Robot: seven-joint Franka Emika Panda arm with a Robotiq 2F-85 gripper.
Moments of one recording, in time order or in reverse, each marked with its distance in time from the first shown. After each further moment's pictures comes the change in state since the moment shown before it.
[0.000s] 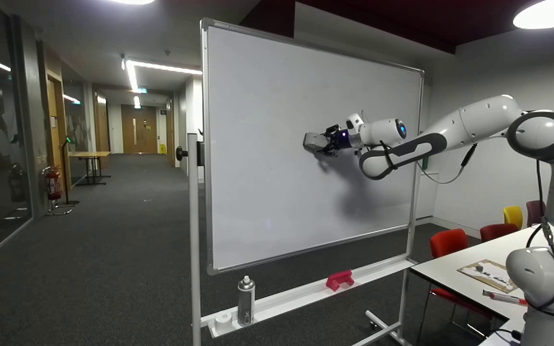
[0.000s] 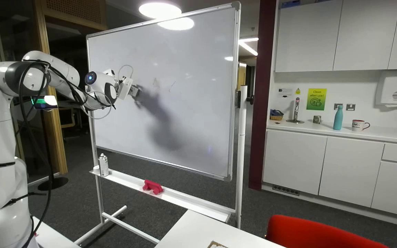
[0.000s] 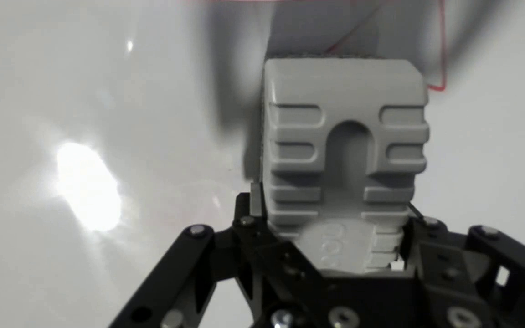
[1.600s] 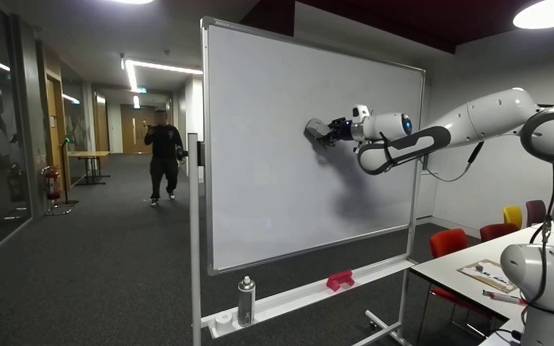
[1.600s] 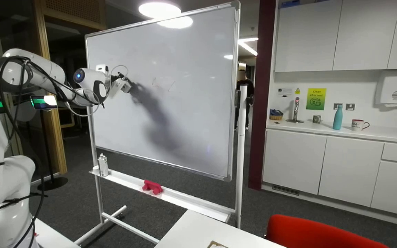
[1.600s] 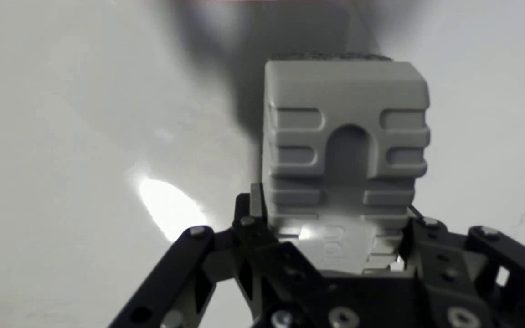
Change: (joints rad) arm -0.286 0.157 0.312 -0.050 0.235 0.058 0.261
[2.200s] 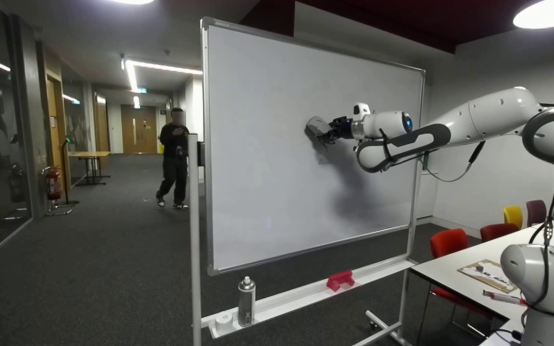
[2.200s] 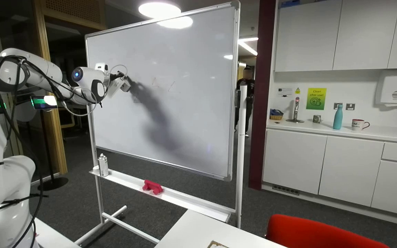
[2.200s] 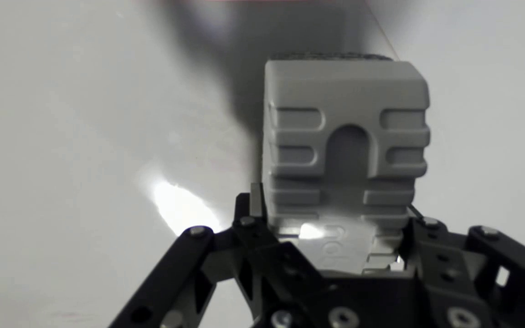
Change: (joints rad) arm -0.002 0.020 0.008 0.002 0.066 -0.010 0.009
